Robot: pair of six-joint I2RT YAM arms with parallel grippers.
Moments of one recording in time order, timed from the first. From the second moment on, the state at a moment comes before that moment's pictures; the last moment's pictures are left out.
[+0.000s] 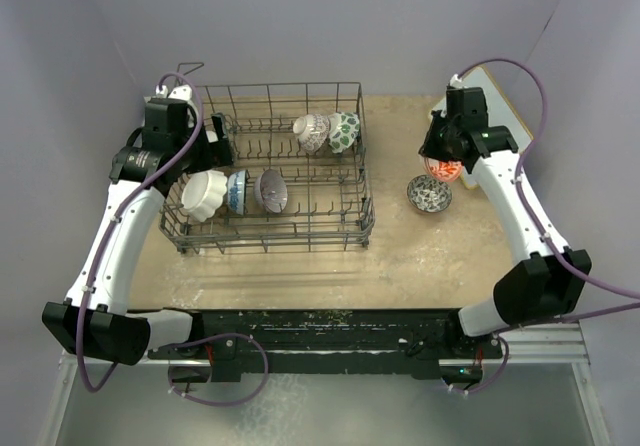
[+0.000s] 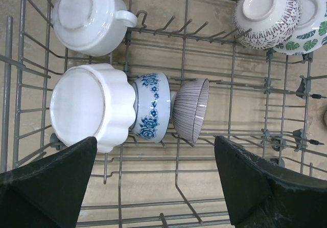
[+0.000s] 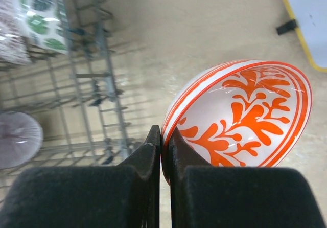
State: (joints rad) left arm -0.17 1.27 1.43 -0.85 -0.05 -0.36; right arm 0.17 1.46 1.48 -0.76 0.04 0.41
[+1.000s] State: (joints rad) left arm -0.17 1.27 1.41 -0.82 -0.06 -0.36; right arm 0.21 1.79 1.37 -0.75 0.22 0.25
